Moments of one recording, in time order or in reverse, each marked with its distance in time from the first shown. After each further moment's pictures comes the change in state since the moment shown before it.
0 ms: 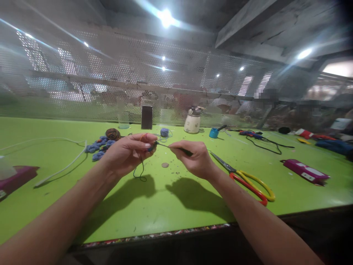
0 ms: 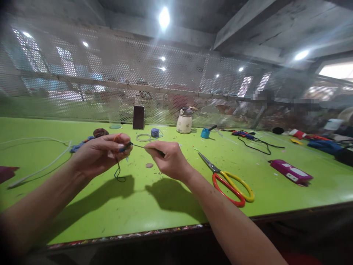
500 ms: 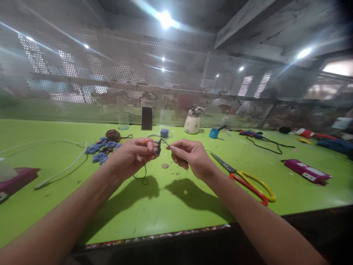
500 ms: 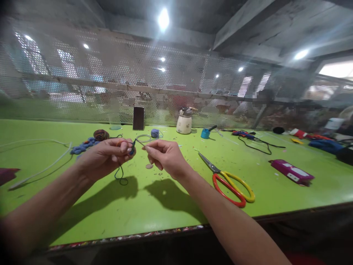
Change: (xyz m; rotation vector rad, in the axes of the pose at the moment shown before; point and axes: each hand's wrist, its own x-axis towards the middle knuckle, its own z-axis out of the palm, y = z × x) left_hand 0.002 -0.008 0.000 0.055 -0.118 0.024; right_hand 0.002 -0.004 0.007 0.709 -0.026 0.589
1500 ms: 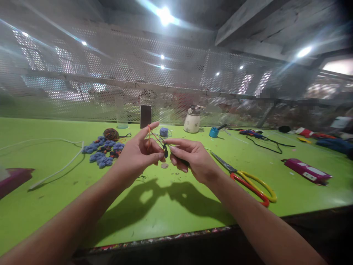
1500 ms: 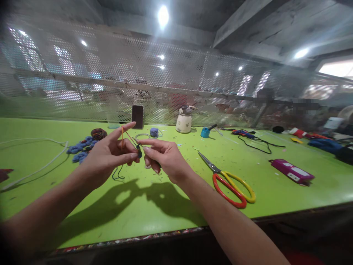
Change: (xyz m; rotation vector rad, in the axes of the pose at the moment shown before) left_hand -0.009 -0.005 0.024 0.358 0.060 0.212; right_hand -0.004 -0.006 0.003 0.132 -0.034 0.103
